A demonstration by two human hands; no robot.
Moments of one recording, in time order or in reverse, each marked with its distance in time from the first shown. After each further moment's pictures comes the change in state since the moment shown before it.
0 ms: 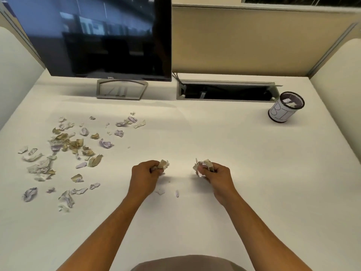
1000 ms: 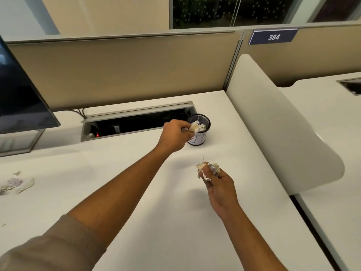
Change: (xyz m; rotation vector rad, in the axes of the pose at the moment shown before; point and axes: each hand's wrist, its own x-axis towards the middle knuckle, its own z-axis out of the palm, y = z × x) left_hand 0.136 0.350 0.266 -0.008 -0.286 0.434; right_hand 0.053 -0.108 -0.260 0.555 0.322 -0.115
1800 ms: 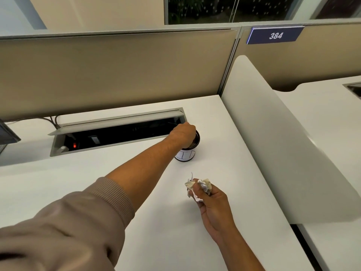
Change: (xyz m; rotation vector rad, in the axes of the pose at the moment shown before) left_hand 0.119 0.023 0.072 0.866 -0.407 0.030; right_hand 0.053 -0.016 -0.020 -0.049 -0.101 0.074
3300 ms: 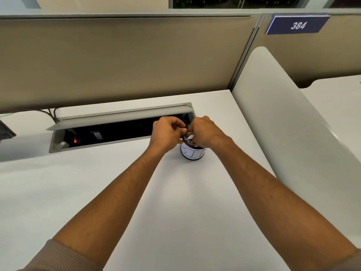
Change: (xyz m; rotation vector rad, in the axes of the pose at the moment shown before) left_hand -0.027 -0.068 0.022 -1.114 0.437 -0.196; right_hand 0.143 -0.091 0.108 -1.923 -0.187 -0.336
